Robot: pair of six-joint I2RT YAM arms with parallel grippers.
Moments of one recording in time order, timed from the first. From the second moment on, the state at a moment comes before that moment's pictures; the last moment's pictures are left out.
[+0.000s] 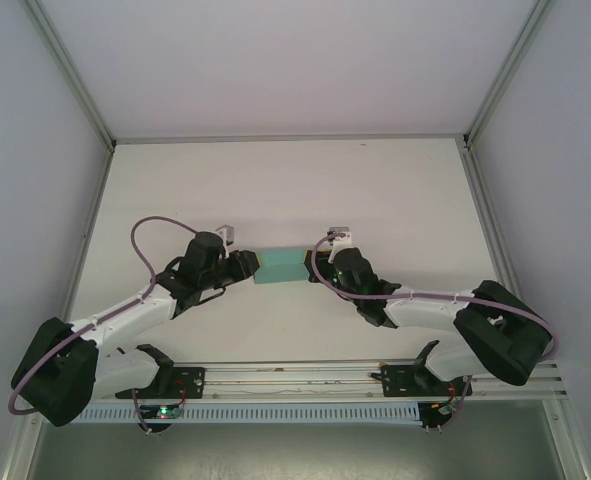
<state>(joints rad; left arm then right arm) -0.50 1.17 0.53 -0.04 0.28 -0.84 0.80 1.38 0.43 0.52 0.15 0.67</state>
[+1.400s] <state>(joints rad) -0.43 1.08 0.91 -0.69 -0.28 -0.60 0.81 1.85 1.41 -0.70 -0.18 -0.84</state>
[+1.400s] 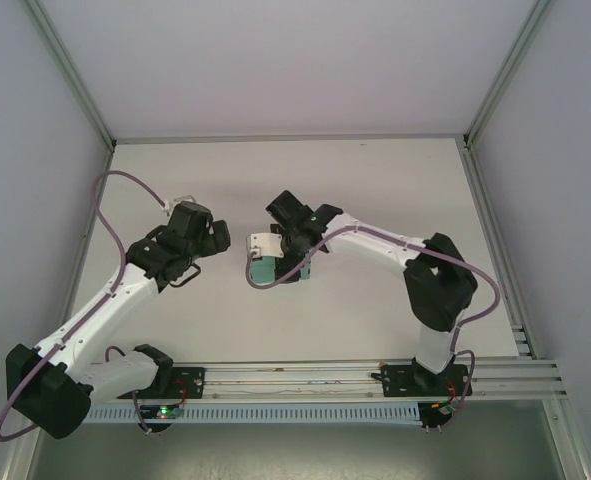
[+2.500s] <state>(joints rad) -0.41 0.82 0.79 -0.75 -0.32 -0.62 0.89 1.86 1.08 -0.12 0.50 -0.90</state>
